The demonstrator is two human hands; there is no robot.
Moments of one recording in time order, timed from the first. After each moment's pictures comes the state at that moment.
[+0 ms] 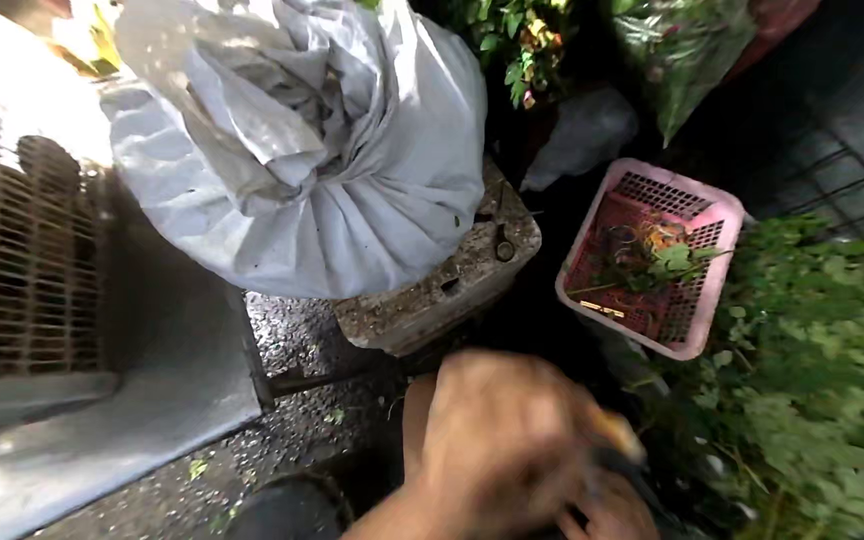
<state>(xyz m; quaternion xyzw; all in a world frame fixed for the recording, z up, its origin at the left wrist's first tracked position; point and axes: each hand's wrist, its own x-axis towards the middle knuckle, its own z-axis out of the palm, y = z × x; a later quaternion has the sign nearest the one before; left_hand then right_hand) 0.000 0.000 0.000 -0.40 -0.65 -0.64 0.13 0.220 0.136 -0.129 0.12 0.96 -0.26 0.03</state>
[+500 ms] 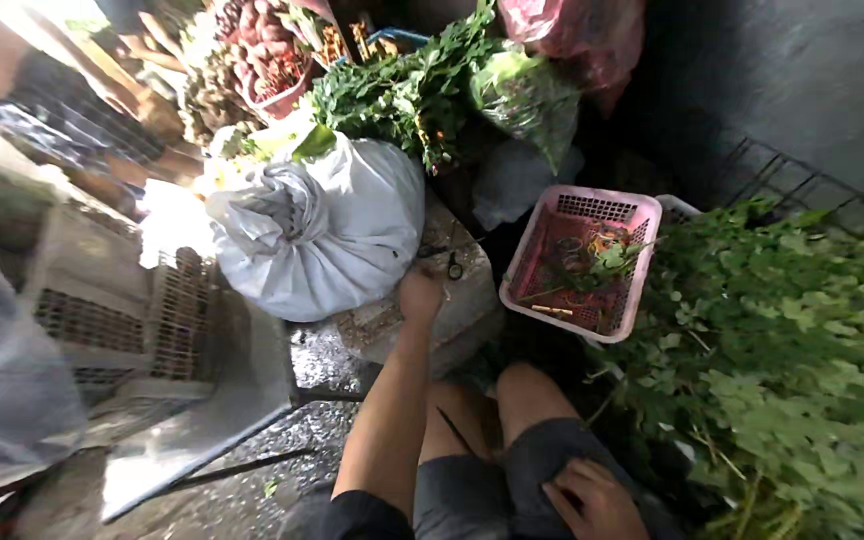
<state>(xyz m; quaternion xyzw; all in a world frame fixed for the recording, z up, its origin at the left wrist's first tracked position) -0.115 0.105 -0.092 -0.09 -0.95 -0.29 -0.09 0.282 0.185 -0.175 0.11 0.91 -0.40 -0.05</state>
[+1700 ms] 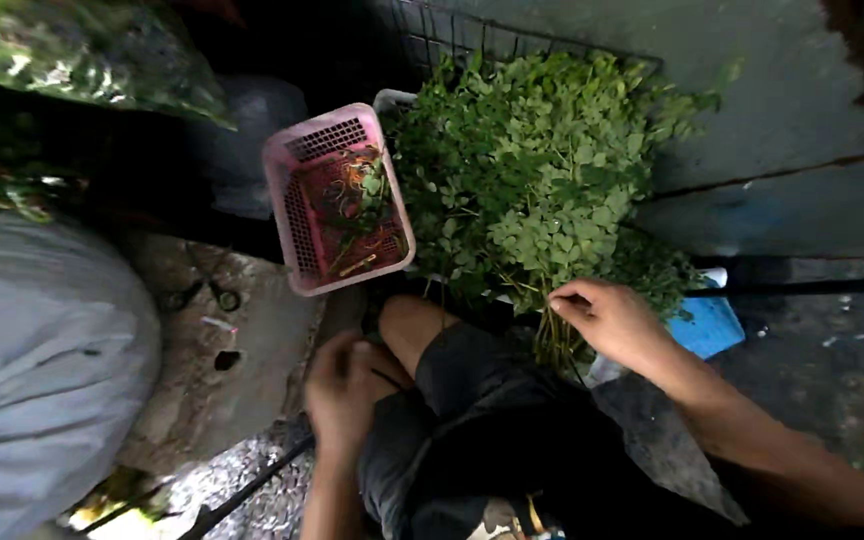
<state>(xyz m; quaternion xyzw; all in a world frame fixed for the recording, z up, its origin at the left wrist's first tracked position) 0.079 0.098 -0.082 -0.36 -0.83 -0.35 -0.24 0.383 0.296 -0.080 0.51 0.77 -0.39 0.00</state>
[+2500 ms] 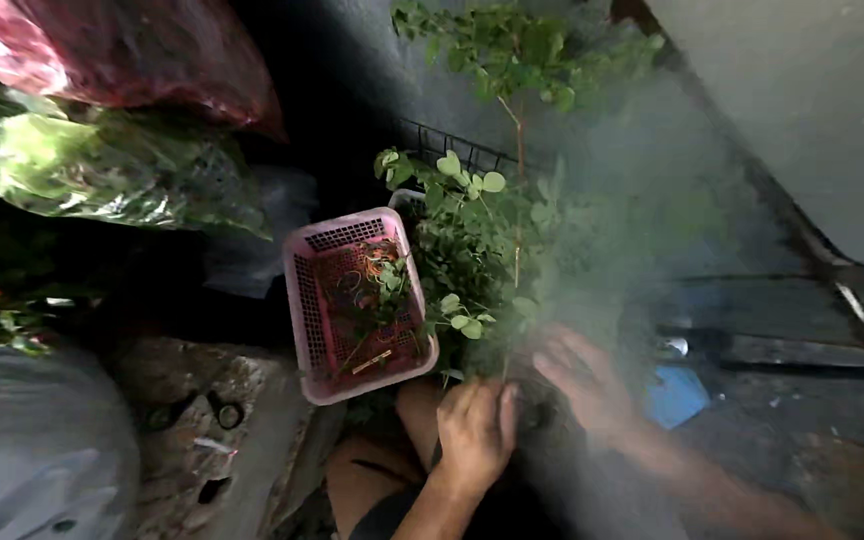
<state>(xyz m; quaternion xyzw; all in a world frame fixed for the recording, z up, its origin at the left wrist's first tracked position) 0.133 0.237 -0.098 -0.58 -0.61 -0.53 -0.05 0.277 0.328 -0.036 0.34 0.67 -0.57 -0.33</state>
